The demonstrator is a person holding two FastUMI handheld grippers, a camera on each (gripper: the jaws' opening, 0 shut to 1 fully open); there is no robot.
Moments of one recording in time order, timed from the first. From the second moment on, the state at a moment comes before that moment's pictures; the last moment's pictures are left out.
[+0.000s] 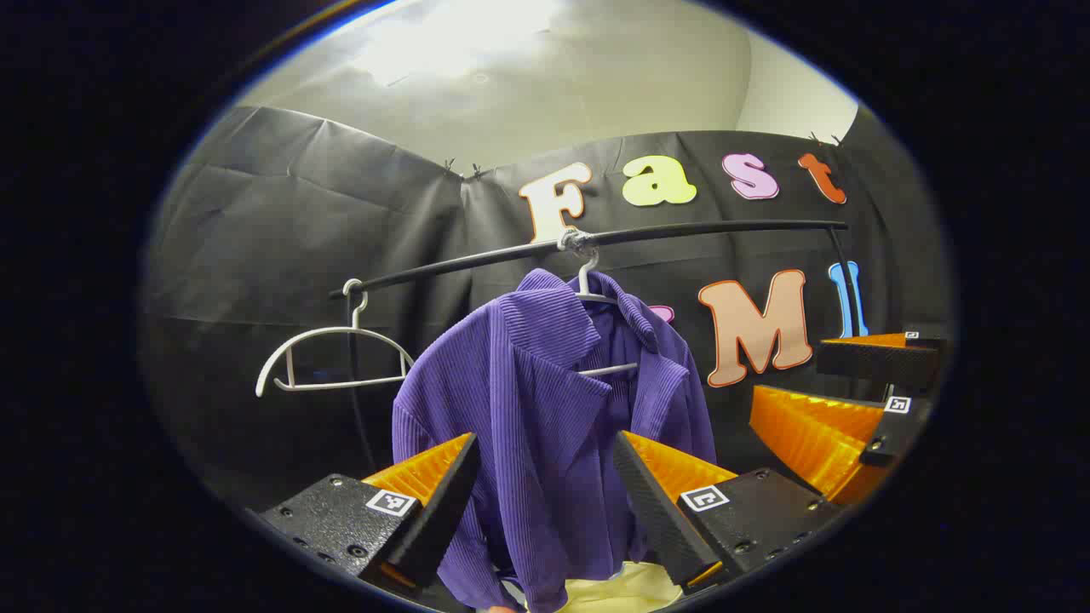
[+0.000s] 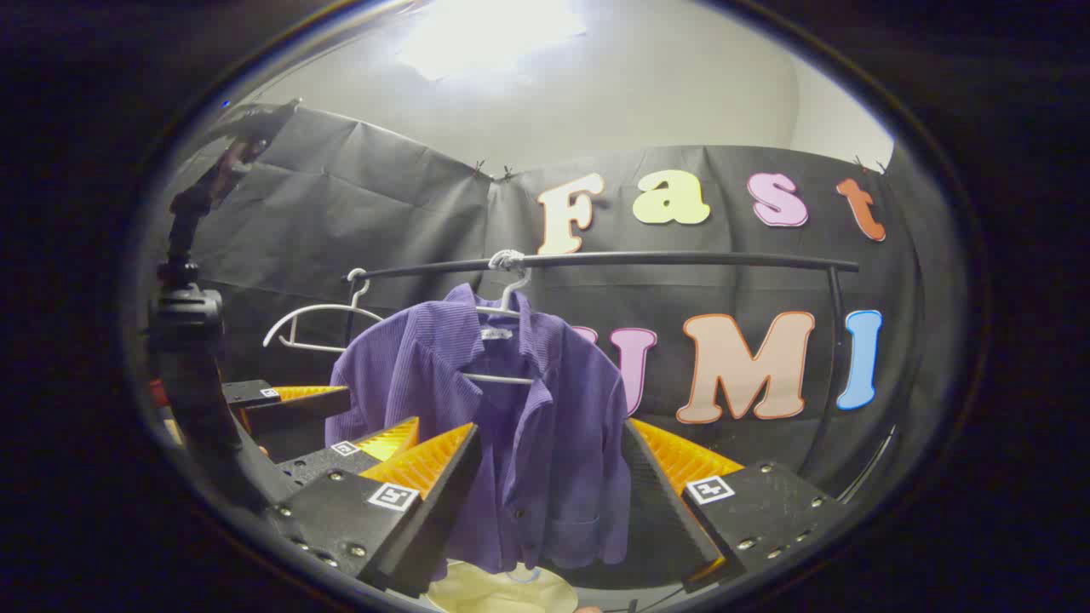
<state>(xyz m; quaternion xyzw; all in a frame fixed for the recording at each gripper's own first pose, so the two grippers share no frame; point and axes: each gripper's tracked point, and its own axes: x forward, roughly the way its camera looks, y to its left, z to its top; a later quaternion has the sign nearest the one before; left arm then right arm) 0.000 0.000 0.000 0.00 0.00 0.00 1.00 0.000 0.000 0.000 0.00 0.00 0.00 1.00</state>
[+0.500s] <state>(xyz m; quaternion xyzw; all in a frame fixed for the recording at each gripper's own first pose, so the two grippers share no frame) 0.012 0.014 -0.023 0.01 0.03 0.02 1.00 0.009 -0.013 -0.004 0.00 0.01 -0.01 1.00</state>
